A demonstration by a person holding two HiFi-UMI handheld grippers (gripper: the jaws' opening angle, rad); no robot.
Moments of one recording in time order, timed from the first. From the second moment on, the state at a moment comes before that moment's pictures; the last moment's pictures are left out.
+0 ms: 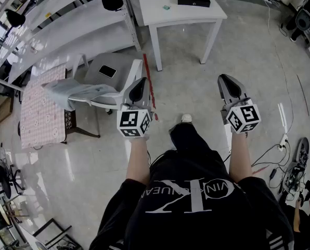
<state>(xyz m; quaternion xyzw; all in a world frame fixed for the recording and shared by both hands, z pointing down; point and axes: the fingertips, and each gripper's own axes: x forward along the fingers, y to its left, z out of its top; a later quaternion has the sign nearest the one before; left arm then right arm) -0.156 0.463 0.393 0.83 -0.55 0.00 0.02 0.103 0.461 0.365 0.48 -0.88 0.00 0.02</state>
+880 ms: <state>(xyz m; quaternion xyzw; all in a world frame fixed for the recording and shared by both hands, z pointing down) -0.157 0.275 0.390 0.82 -0.57 0.00 0.04 0.104 0.259 0.370 0.46 -0.89 0.01 0.02</state>
